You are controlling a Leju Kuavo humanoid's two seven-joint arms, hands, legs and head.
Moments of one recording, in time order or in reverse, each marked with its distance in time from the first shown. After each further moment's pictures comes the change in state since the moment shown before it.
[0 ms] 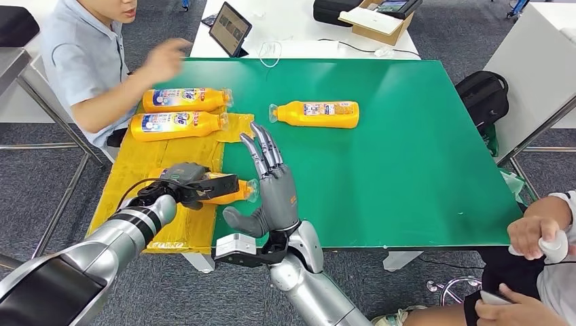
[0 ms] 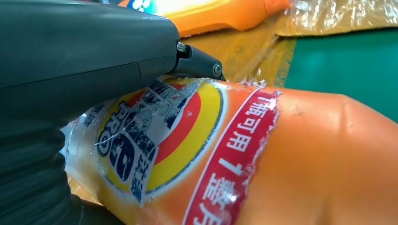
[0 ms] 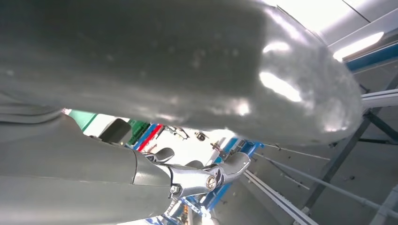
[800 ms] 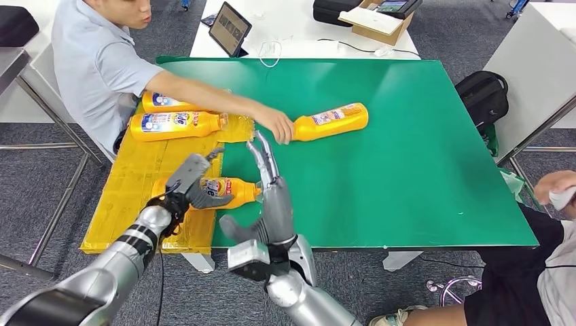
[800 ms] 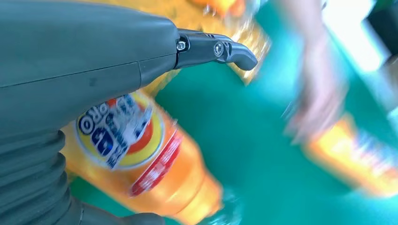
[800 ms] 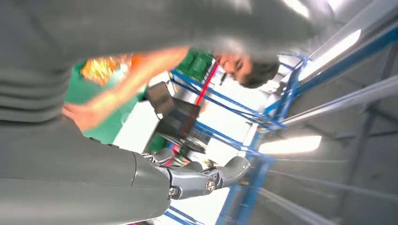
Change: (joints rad) left arm 0.218 -0.010 0.410 -0.222 0.535 -0.099 -0.430; right arm 0.063 -0.060 0.156 -0.100 -0.238 0.000 0.000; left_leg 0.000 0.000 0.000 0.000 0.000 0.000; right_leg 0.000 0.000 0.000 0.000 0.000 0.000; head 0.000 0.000
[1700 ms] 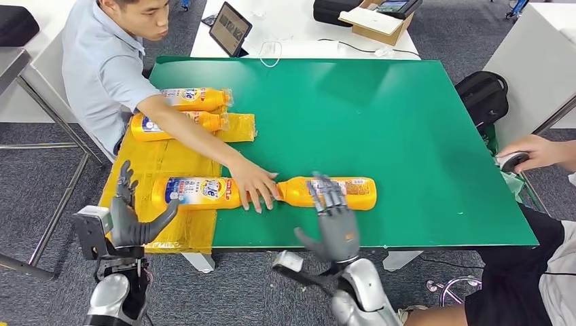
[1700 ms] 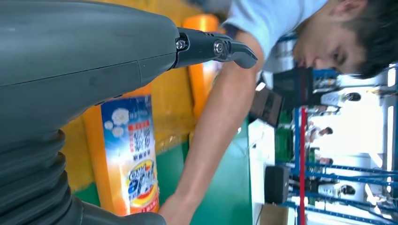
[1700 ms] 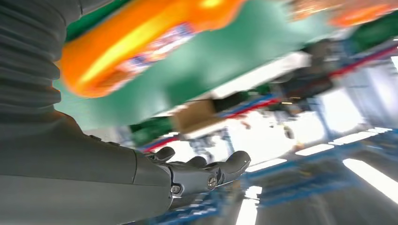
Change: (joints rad) left arm 0.617 -0.026 0.260 -0.948 0.151 0.251 0.033; right arm 0.170 -0.171 -0.397 0.028 0.716 0.004 0.321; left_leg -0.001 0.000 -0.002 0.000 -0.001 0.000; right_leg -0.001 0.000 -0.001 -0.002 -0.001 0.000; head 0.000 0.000
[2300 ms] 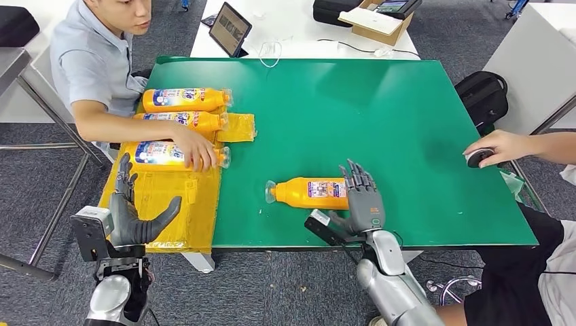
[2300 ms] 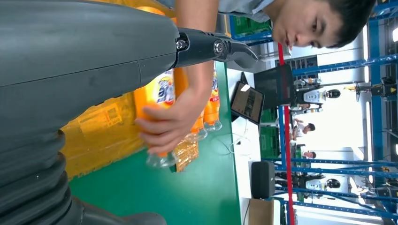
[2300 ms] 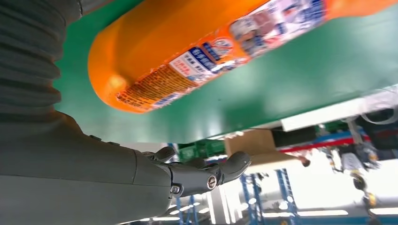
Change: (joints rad) left arm 0.012 -0.015 -0.037 -0.085 -0.046 0.011 0.027; right arm -0.237 -0.119 0.025 0.332 -0.071 0.068 0.169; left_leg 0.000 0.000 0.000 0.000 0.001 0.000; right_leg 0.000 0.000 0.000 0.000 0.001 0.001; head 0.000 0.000
